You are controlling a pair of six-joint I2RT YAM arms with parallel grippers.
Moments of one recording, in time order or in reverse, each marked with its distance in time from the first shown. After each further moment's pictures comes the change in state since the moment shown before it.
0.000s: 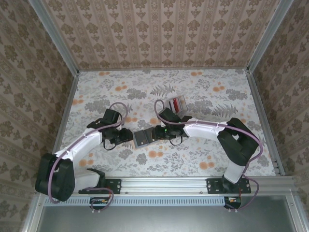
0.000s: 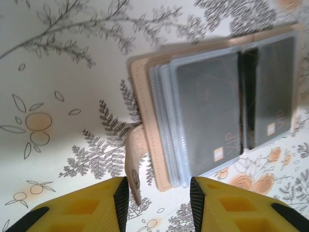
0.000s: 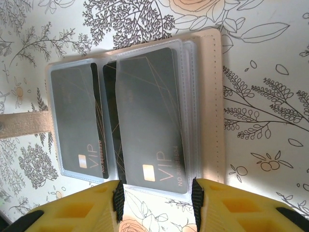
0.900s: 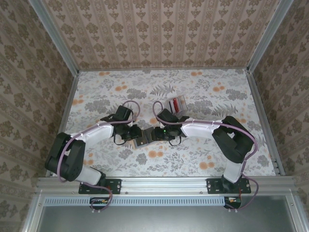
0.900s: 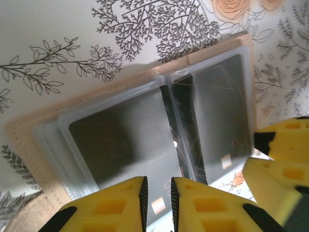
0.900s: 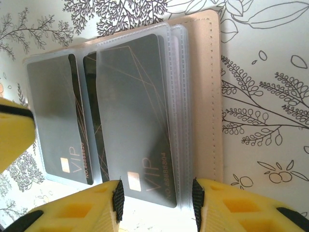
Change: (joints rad) left arm -0.114 0.247 0.059 0.201 0.058 -0.057; right arm 0.000 0.048 0.013 0.005 -0.021 -0.003
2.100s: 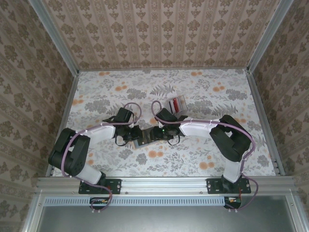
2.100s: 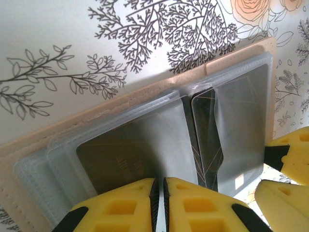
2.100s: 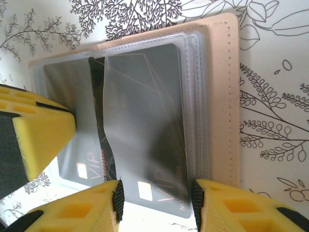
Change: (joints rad) left arm 0.002 0.059 -0.051 0.134 0.024 0.000; right arm 0.002 0.037 0.026 0.015 -0.029 0.002
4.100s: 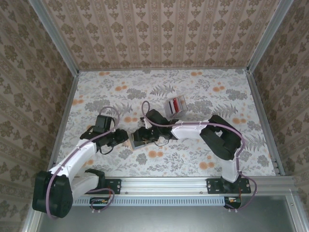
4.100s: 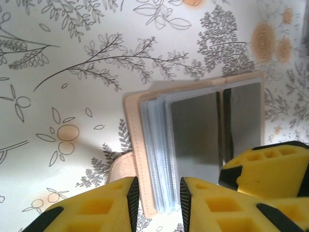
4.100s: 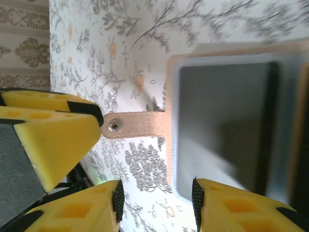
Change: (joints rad) left arm 0.191 -0.483 -0.166 -0.194 -0.074 -0.033; right arm 0.066 0.071 0.054 0.274 -0.203 0.150
